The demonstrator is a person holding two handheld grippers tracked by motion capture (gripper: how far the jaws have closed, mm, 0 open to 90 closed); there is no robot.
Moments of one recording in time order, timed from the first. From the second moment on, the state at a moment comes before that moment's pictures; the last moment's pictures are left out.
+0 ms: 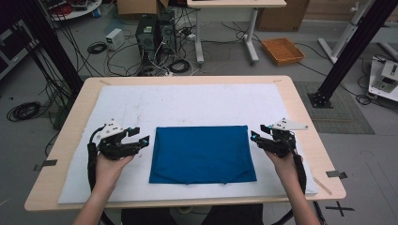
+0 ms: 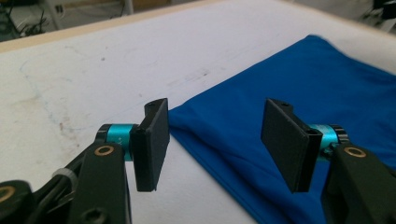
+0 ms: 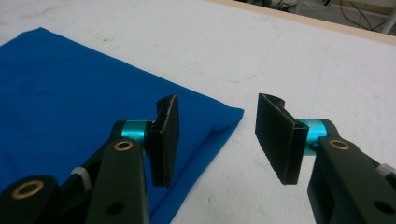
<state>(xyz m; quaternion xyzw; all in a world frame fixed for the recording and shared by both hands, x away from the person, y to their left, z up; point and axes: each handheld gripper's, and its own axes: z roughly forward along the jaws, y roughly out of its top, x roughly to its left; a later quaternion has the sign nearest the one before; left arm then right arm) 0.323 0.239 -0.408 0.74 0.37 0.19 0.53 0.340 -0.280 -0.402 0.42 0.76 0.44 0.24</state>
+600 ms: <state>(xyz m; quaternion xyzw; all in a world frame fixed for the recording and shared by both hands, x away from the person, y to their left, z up) 0.318 0.229 -0.409 0.73 0.36 0.21 0.55 0.335 -0.304 -0.408 0.45 0.73 0.46 0.24</state>
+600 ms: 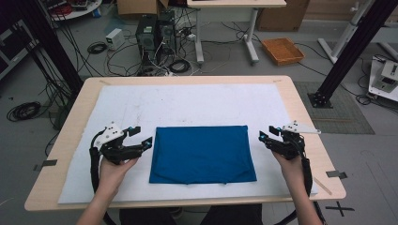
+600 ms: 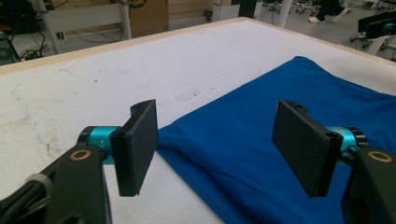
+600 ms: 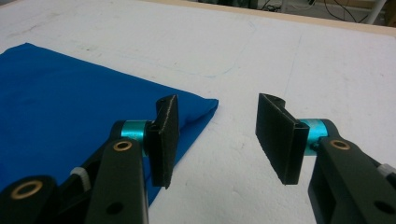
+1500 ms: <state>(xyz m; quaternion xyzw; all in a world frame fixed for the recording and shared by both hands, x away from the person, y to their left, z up) 0.279 0.222 -0.425 0.73 0.42 0.14 0.52 0.328 -0.315 -0.409 0.46 0.72 0.46 0.26</state>
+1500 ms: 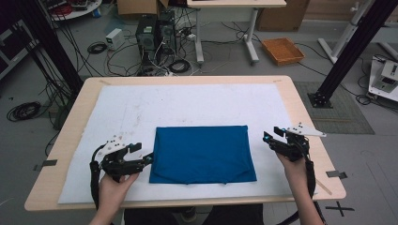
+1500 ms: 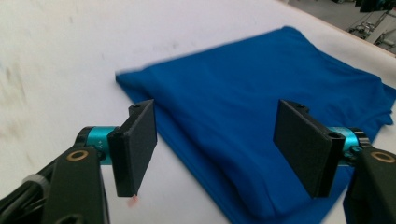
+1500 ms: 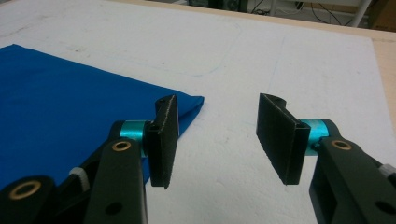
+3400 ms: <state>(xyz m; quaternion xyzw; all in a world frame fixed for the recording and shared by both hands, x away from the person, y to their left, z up) 0.270 0.192 -0.452 0.73 0.51 0.05 0.45 0.399 -0.092 -0.401 0.37 0.81 0.44 0.14</state>
